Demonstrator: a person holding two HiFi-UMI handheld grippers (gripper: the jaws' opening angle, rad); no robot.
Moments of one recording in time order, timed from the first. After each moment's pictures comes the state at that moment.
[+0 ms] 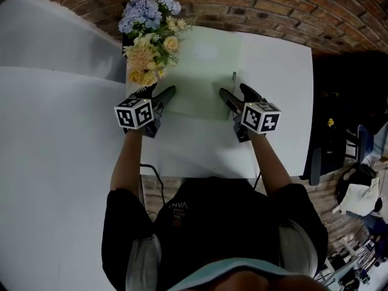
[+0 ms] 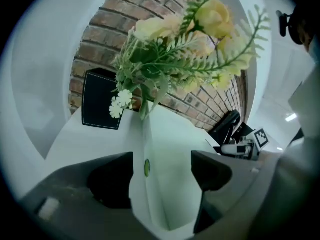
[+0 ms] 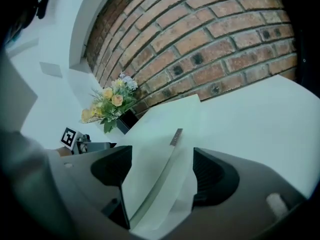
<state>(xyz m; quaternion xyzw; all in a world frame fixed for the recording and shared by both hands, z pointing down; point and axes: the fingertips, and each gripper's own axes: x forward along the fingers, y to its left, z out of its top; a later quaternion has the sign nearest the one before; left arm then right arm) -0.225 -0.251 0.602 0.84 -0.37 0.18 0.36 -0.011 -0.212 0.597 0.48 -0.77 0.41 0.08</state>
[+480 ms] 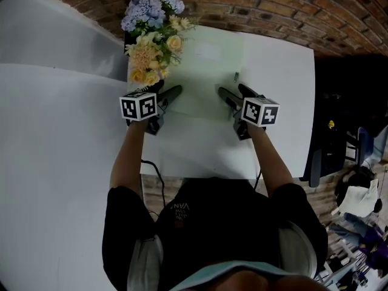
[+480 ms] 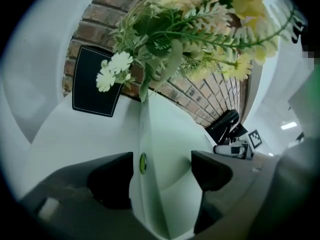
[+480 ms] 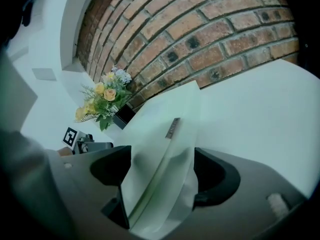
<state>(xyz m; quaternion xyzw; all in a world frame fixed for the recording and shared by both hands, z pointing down) -0.211 -0.249 0.619 0.83 -0.33 0.19 0.41 -0.020 -0.216 0.620 0.46 -0.76 0.45 0.09</state>
